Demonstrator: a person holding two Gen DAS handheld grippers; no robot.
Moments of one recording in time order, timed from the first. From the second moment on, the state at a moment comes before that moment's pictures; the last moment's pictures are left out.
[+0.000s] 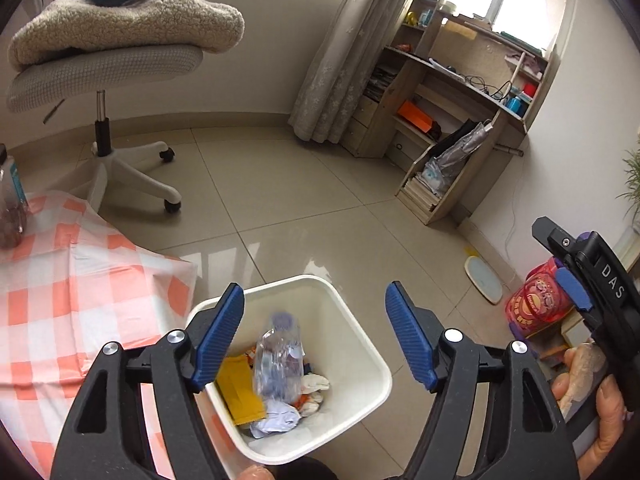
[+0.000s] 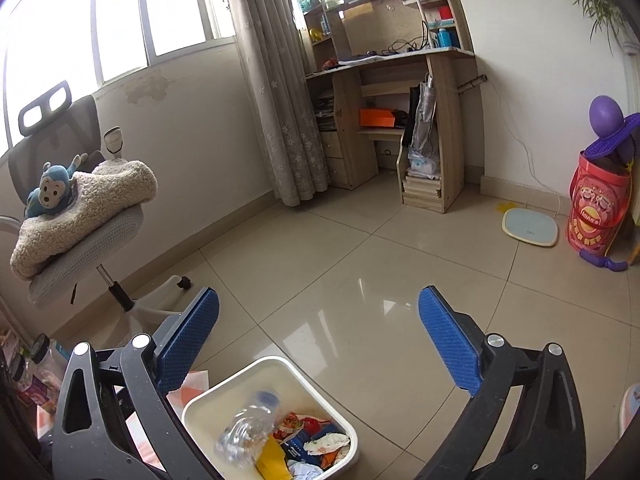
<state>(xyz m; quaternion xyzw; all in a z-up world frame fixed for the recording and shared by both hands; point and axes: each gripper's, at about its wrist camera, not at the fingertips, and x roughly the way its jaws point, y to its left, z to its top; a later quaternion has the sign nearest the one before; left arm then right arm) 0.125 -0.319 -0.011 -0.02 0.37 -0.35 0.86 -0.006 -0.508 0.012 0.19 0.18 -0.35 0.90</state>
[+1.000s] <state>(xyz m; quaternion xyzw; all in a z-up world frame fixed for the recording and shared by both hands) 0.063 -0.065 0.051 -0.02 0.19 -0.08 0.98 0.021 -0.280 0.025 0.08 0.15 -0.20 0.96</state>
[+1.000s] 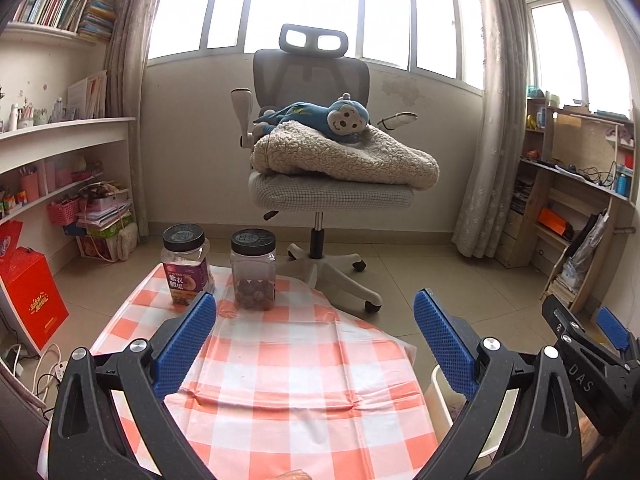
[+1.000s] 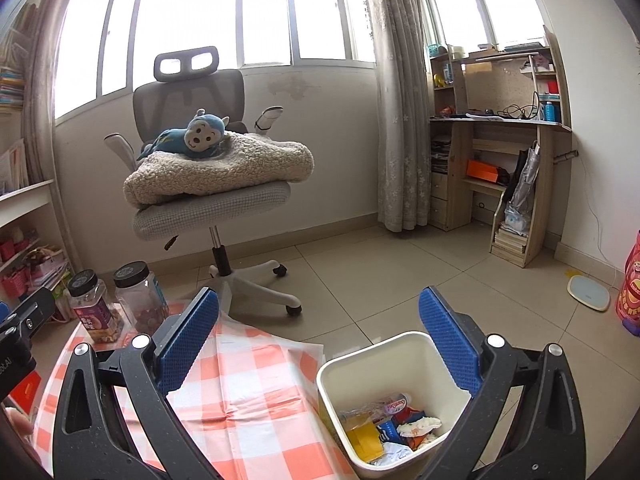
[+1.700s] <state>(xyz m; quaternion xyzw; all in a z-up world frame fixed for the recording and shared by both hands) 0.082 -0.052 0.030 -0.02 0.24 -0.07 0.97 0.041 -0.244 0.016 0.05 0.16 -0.16 0.97</state>
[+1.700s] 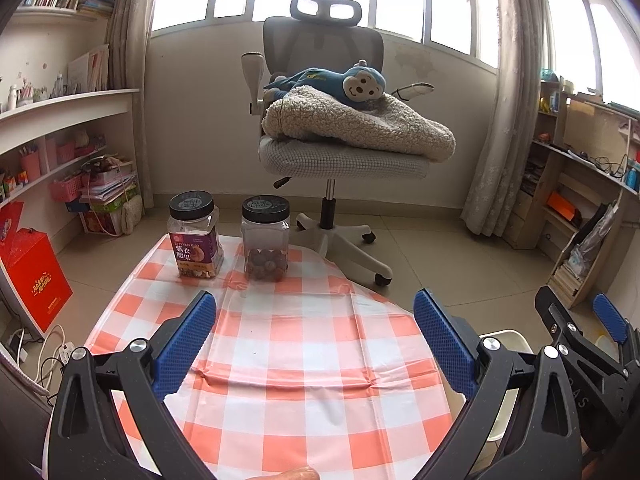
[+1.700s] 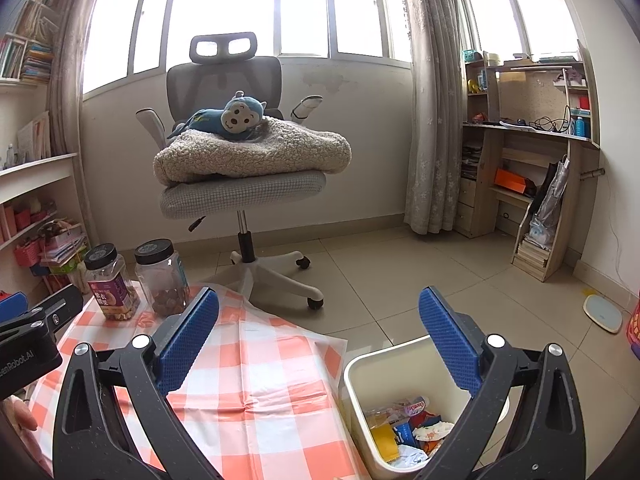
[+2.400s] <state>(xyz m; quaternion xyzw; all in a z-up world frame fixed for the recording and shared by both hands) 0.086 -0.058 0.025 -0.01 0.25 -0.07 0.97 0.041 -0.249 0.012 0.05 0.17 -0.16 0.97</state>
